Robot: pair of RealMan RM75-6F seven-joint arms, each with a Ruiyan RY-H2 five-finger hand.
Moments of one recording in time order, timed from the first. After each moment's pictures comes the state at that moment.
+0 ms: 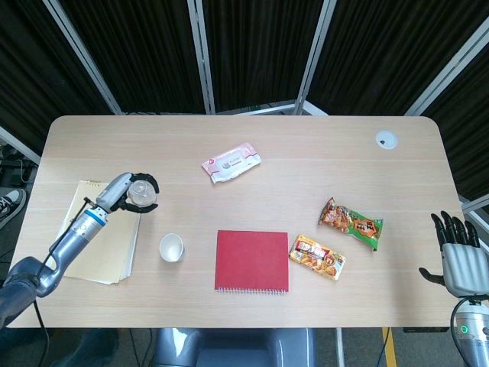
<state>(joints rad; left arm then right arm) -0.74 -1.58 0.04 -0.71 1.63 1.08 -1.23 0.12 -1.15 0.11 -1.60 -1.30 1.39 -0.24</state>
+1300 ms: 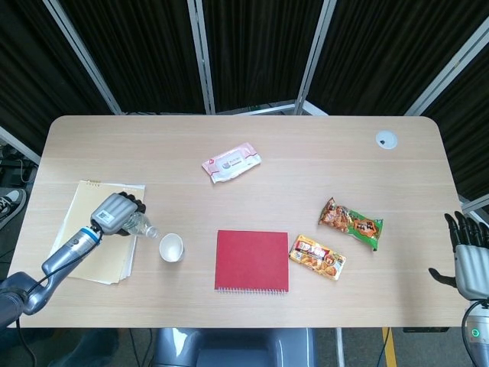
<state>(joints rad) -0.69 -1.54 0.10 -0.85 1.64 0.96 -0.27 0.10 -1.12 0.12 -1.61 -1.28 1.41 -0.20</state>
